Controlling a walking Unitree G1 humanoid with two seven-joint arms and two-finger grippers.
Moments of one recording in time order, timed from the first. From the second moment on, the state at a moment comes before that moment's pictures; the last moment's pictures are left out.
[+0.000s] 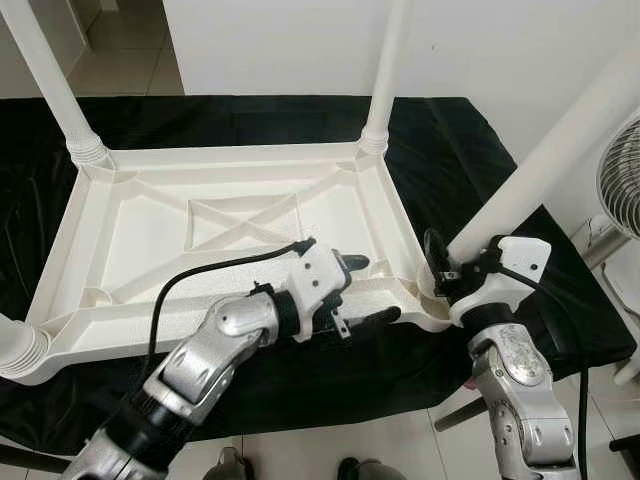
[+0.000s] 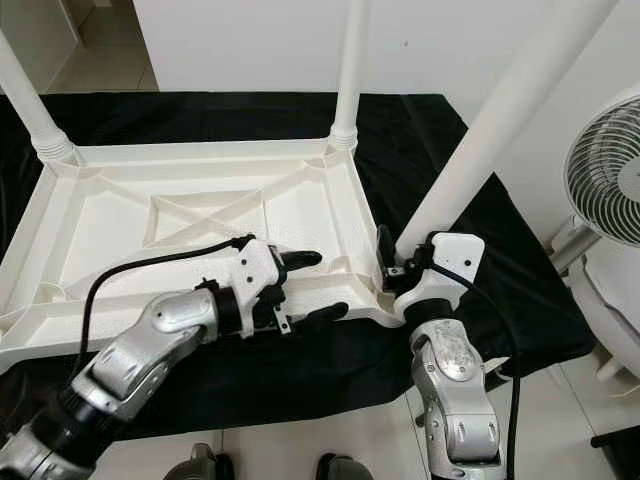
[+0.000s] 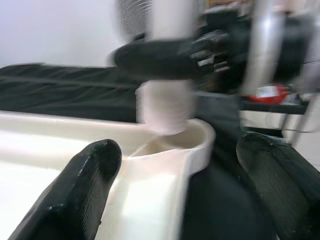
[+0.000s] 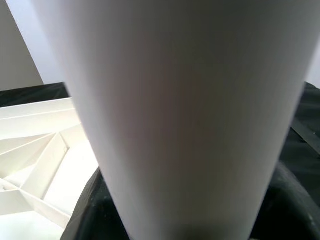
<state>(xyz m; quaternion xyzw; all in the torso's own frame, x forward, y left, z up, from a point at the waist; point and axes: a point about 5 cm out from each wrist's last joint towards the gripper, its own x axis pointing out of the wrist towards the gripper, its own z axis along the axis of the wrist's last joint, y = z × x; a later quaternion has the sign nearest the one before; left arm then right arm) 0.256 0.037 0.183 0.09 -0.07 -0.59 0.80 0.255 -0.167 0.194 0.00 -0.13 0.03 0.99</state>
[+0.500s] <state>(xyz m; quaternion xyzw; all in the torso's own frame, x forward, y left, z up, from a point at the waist) 0.252 0.041 0.191 0.08 -0.07 -0.61 0.78 0.246 -0.172 0.181 0.00 -0.10 0.02 0.99</state>
